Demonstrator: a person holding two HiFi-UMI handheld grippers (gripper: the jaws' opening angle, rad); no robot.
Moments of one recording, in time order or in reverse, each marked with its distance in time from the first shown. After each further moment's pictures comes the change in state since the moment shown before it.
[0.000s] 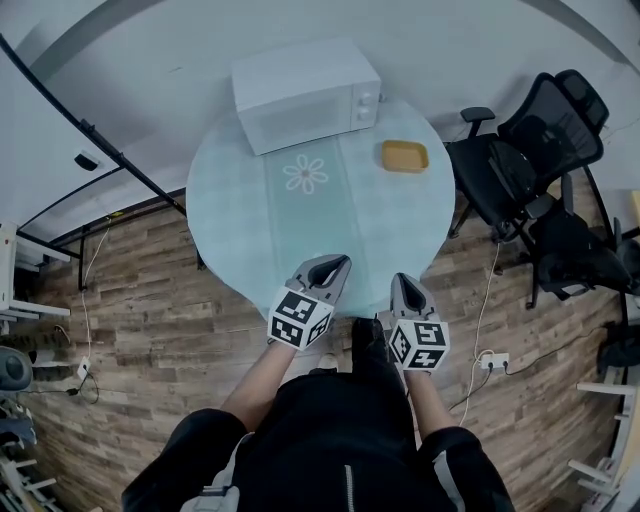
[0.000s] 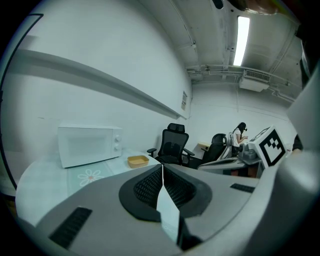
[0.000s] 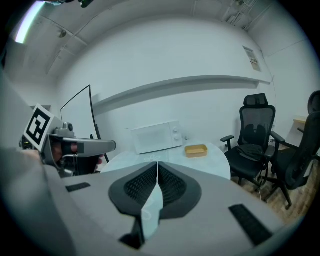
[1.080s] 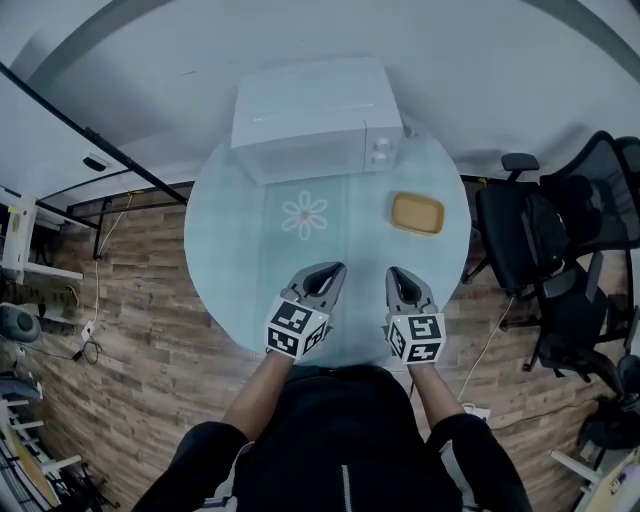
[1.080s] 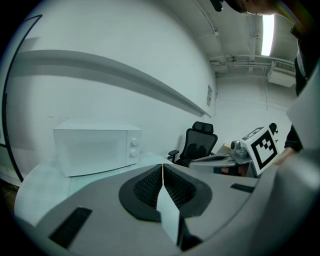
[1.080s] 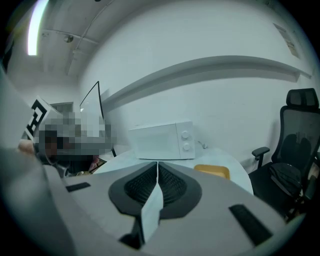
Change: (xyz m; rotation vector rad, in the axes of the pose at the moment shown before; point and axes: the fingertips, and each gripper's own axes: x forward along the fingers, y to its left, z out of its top) left arm 0.152 0.100 0.061 -0.087 0.039 0.237; right arm 0.198 -0.093 0.087 -0.136 0.071 0.292
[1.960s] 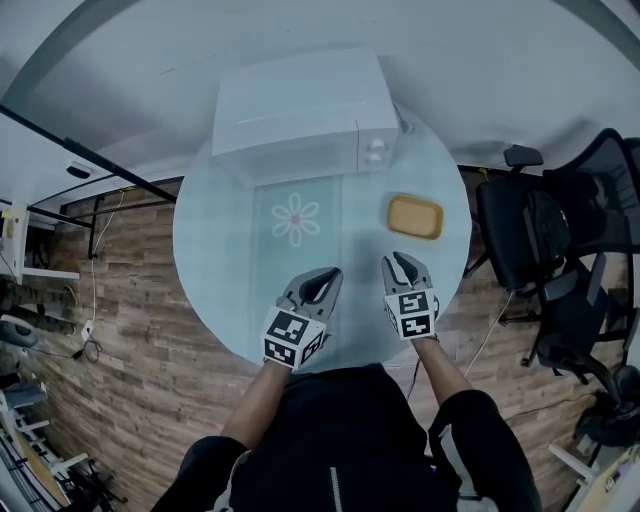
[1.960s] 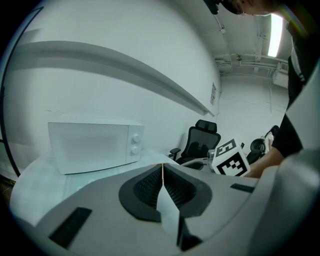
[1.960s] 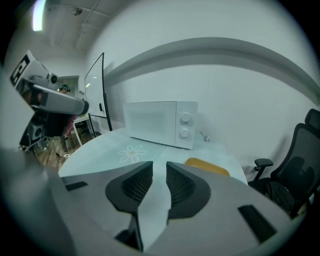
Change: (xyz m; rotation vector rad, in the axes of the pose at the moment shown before) left arm 0.040 0.015 -0.001 -0.038 0.036 0.006; right arm 0.085 -0.059 -0.043 -0.196 0.200 0.023
